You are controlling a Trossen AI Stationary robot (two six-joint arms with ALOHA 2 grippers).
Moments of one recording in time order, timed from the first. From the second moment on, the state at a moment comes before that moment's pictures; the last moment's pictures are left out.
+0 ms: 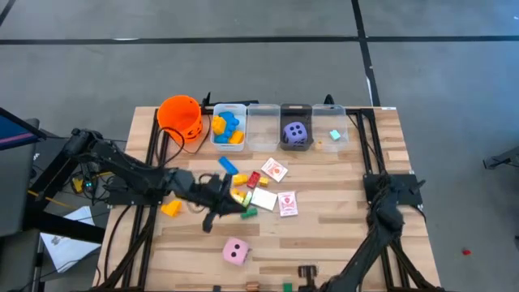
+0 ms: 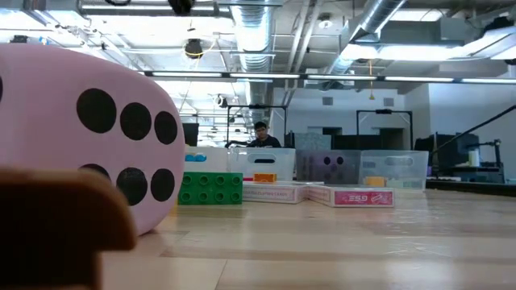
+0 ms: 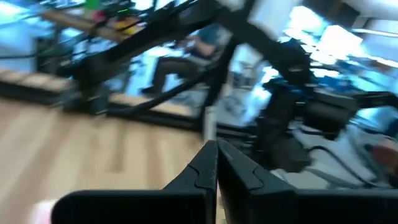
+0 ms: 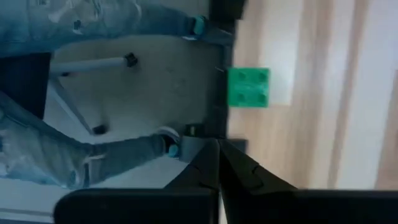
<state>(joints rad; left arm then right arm) -0.38 1.23 0.70 0.52 -0.07 -0.33 0.88 2.39 2.25 -1.23 0.15 0.81</state>
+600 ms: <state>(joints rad) -0.66 1.30 0.70 0.66 -0.24 -0.24 0.88 2.39 2.28 -1.12 0.14 0.80</state>
